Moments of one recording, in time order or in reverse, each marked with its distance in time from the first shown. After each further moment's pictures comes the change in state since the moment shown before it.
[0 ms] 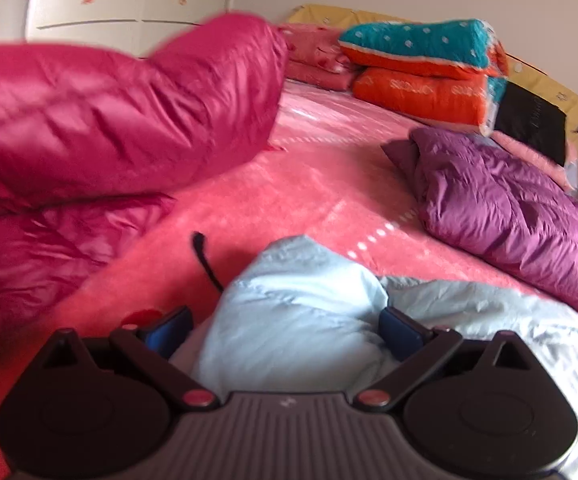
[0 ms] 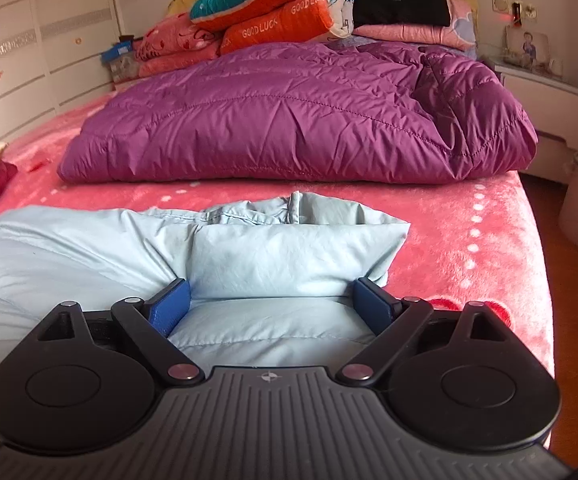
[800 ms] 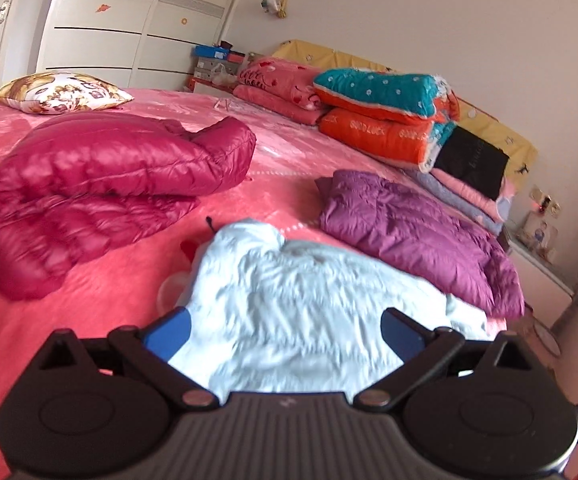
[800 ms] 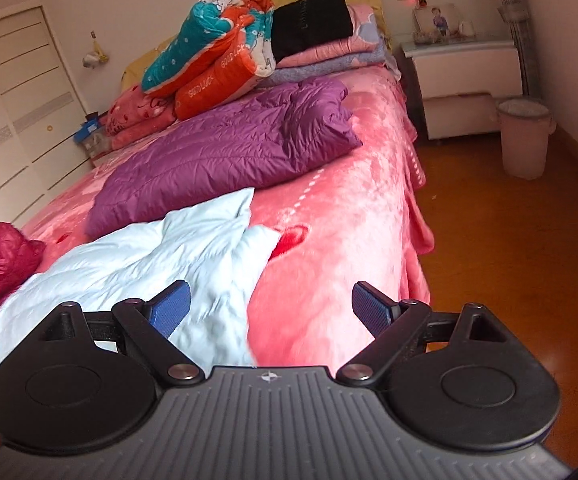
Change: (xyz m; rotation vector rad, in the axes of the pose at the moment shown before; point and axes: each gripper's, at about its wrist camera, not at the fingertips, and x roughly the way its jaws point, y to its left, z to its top) left arm -0.251 0.004 -0.048 -0.076 -0.031 -0.133; right arm -0.212 -0.077 -0.069 0.272 -0.091 -0.004
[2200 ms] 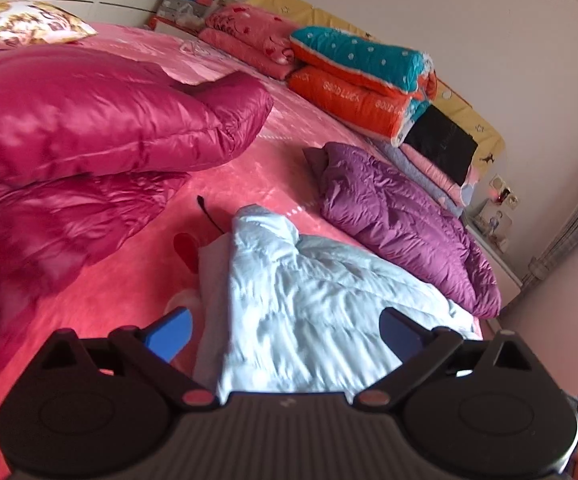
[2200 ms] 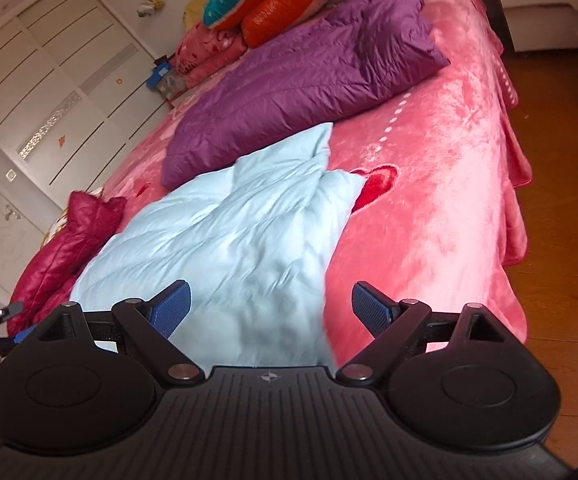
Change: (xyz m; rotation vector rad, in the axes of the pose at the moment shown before) left arm 0.111 0.087 0.051 -0.074 0.163 -0.230; right arm 0.098 -0.008 0.035 0.070 0.274 0.300
